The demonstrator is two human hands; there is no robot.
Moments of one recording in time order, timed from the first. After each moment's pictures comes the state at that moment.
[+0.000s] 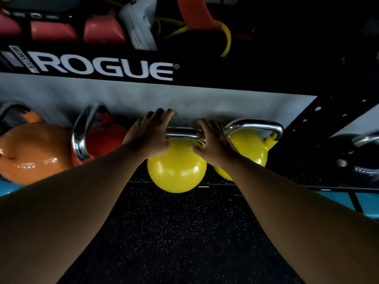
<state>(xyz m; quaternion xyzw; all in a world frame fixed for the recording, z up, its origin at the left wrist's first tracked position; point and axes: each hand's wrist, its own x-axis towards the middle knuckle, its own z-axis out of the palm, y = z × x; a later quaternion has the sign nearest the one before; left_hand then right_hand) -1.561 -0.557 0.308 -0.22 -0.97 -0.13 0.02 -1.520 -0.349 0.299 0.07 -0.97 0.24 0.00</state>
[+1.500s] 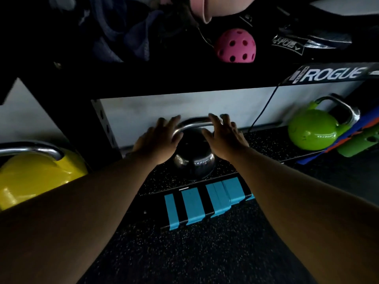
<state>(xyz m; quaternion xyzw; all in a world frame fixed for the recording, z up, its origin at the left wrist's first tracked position) -1.492 0.048 0.305 -0.30 -0.93 -0.19 -0.03 -1.418 0.242 0.328 -0.17 -0.98 0.13 -0.01</state>
